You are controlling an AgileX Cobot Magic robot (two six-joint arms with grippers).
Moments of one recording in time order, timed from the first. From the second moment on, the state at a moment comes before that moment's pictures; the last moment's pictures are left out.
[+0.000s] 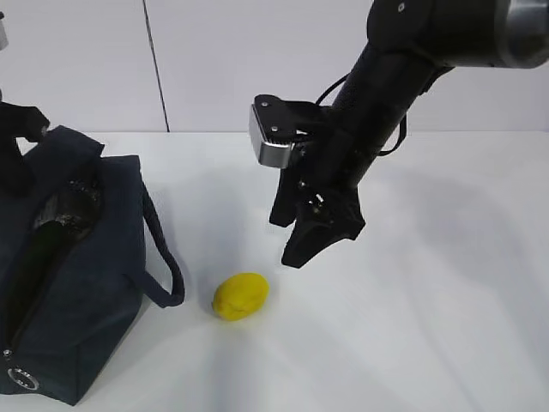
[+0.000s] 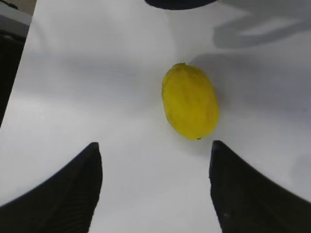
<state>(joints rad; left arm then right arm) -0.22 1.47 -1.16 -0.16 0.99 -0.07 0.43 2.01 -1.61 0.52 1.22 -1.49</state>
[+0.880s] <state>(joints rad) -0.17 1.46 -1.16 -0.15 0.99 -0.07 0.45 2.12 -1.61 0.67 1.09 -1.77</state>
